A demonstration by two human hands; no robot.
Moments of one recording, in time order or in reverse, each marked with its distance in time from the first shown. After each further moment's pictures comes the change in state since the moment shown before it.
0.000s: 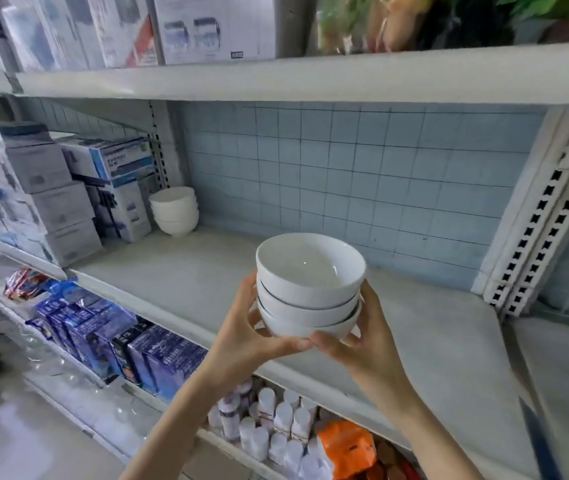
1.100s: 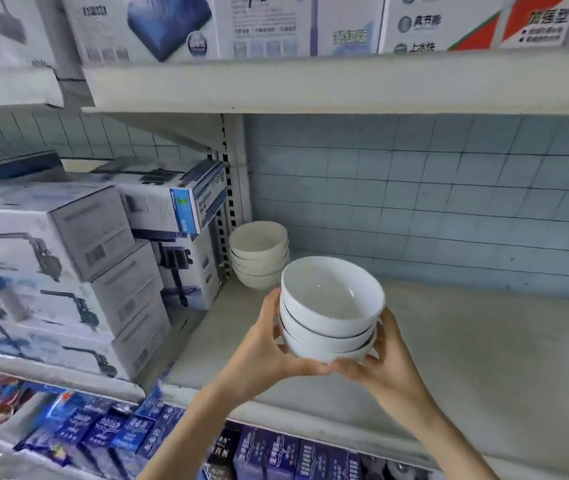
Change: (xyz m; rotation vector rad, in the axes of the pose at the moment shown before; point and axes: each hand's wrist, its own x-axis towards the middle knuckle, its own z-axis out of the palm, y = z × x) left_hand 0.174 -0.115 -0.364 0.068 -0.371 -0.026; right_hand 0.192 0.111 0.313 -0.057 0.192 0.108
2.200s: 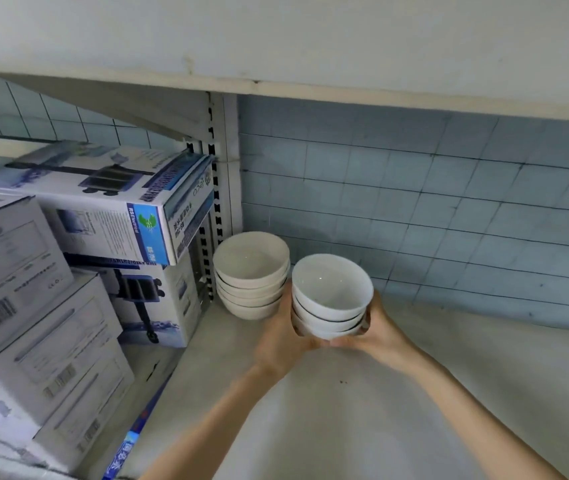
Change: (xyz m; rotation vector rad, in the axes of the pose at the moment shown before) left_hand 0.145 -0.091 -0.002 -0.059 0.133 -0.053; right_hand 0.160 0.074 -0.040 -0.341 -0.144 0.210
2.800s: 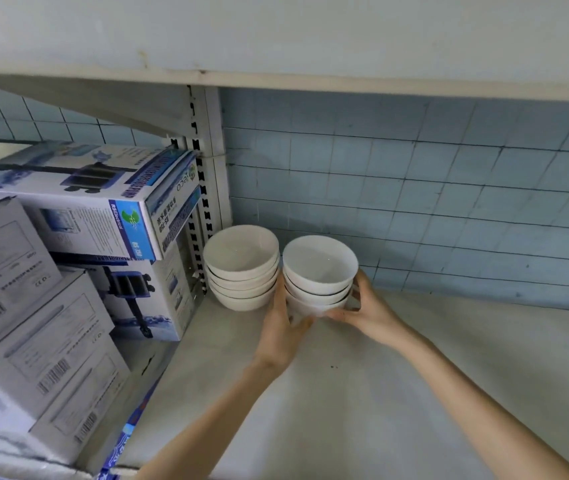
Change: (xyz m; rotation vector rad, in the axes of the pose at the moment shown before) left_hand -0.007 0.006 0.011 0.018 0.072 0.006; right_hand 0.007 -0.005 -0.007 -0.135 0.052 0.021
